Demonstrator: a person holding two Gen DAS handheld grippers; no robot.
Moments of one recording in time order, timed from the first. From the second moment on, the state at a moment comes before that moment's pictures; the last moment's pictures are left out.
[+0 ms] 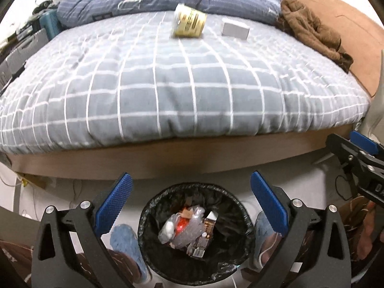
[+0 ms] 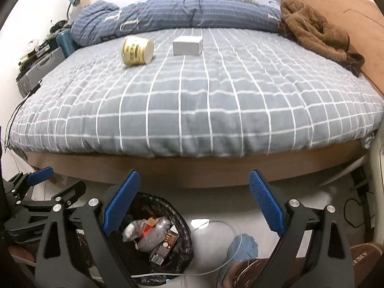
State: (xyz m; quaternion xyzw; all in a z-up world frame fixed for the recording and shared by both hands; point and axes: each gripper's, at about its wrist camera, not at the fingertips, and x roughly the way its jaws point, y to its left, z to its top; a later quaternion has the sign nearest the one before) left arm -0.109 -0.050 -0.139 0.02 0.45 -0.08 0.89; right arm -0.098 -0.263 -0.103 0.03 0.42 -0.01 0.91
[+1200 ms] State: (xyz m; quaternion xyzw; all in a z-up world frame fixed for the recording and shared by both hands) left arm 0.010 -0.055 -0.083 0.01 0.39 -0.07 0.92; right arm 0.011 -0.285 -0.058 0.01 0.35 -0.02 0.94
